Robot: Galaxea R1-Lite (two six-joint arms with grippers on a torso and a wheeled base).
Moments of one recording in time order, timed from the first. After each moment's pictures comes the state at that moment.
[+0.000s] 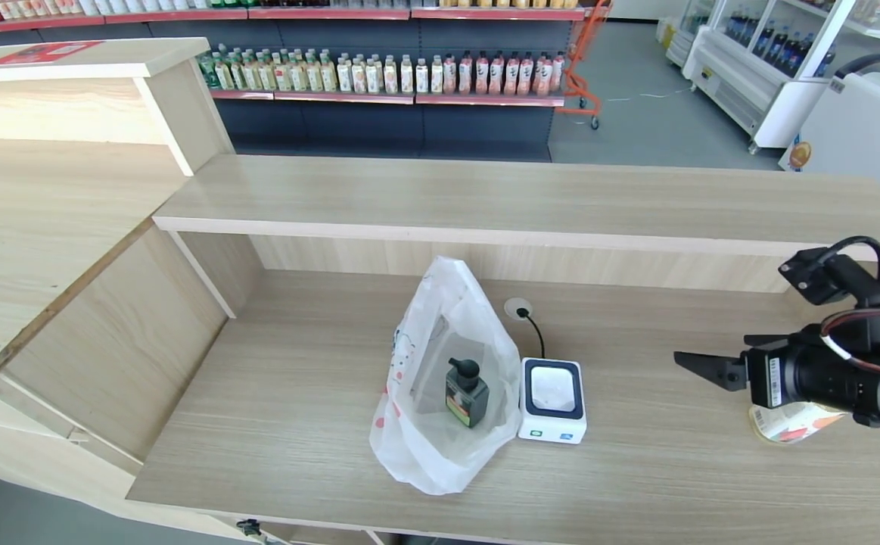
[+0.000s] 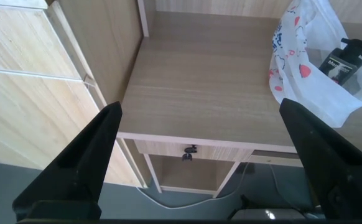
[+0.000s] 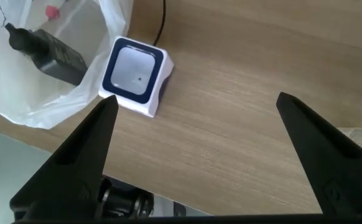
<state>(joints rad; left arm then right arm) 0.00 0.00 0.00 0.00 -0.01 0.00 0.12 1.39 -0.61 -0.36 0.13 -0.10</state>
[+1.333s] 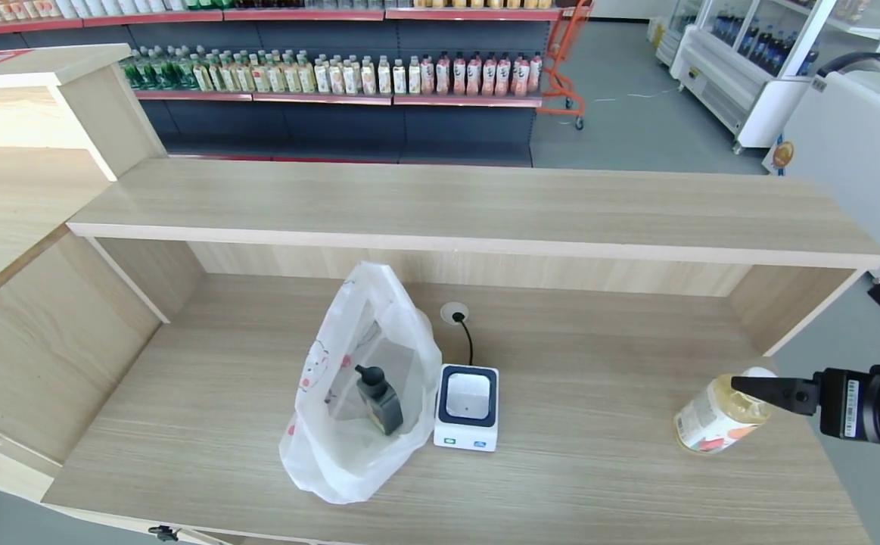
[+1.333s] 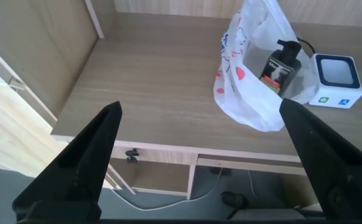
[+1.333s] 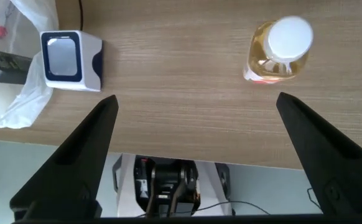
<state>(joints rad) 0.00 0.00 0.00 0.00 0.00 -0.01 0.09 1.21 -0.61 -0.05 0.08 0.18</state>
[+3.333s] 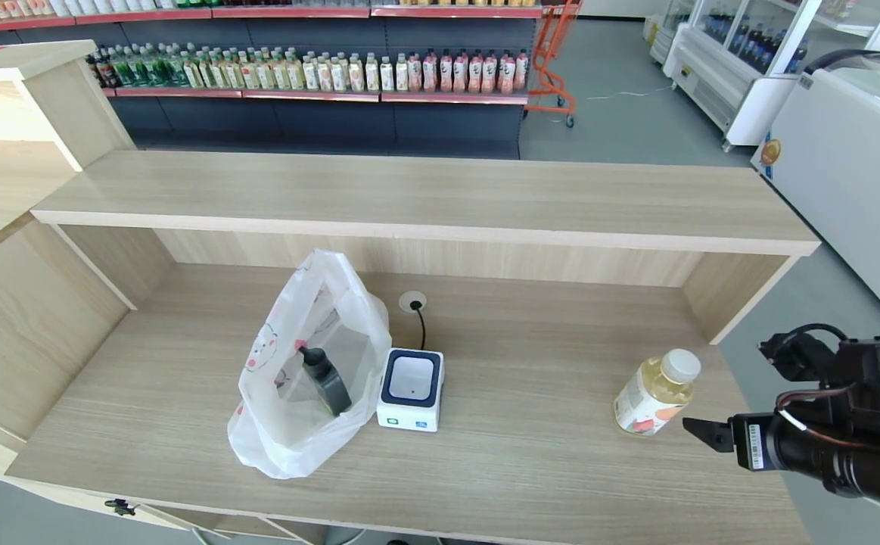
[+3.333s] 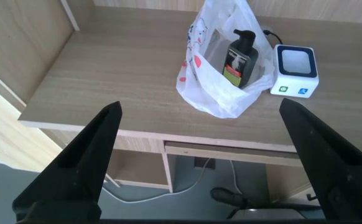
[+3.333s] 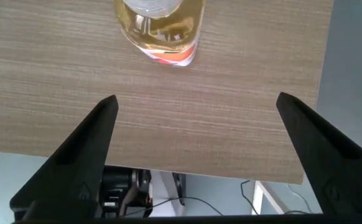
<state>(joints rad) 0.00 0.00 0.00 0.00 -0.01 -0.01 0.11 1.57 -0.35 -0.63 -0.05 0.01</state>
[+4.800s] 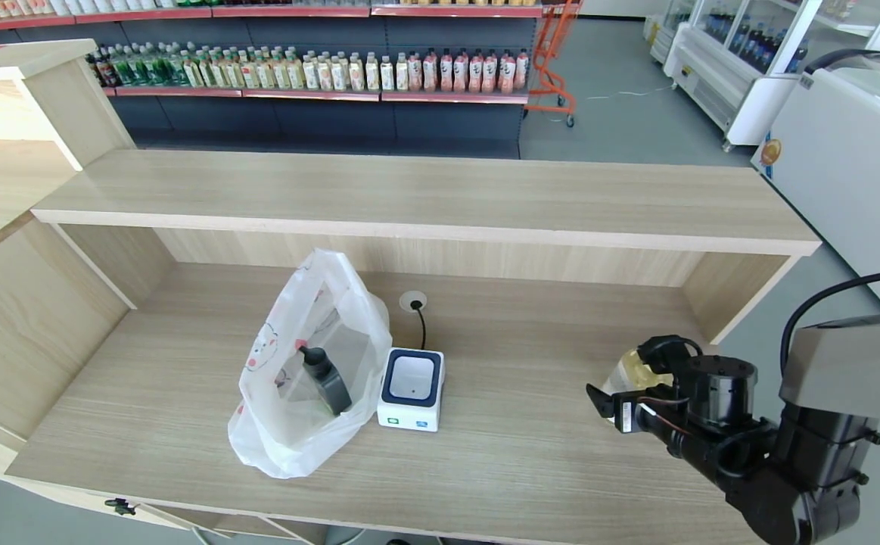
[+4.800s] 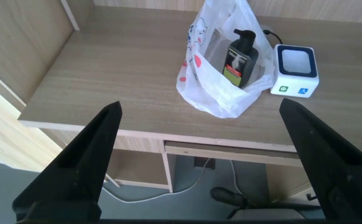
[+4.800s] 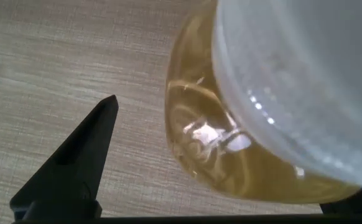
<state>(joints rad) 0.00 0.00 0.00 0.00 -0.01 -0.01 0.27 2.22 -0.45 -1.44 -0.14 0.00</state>
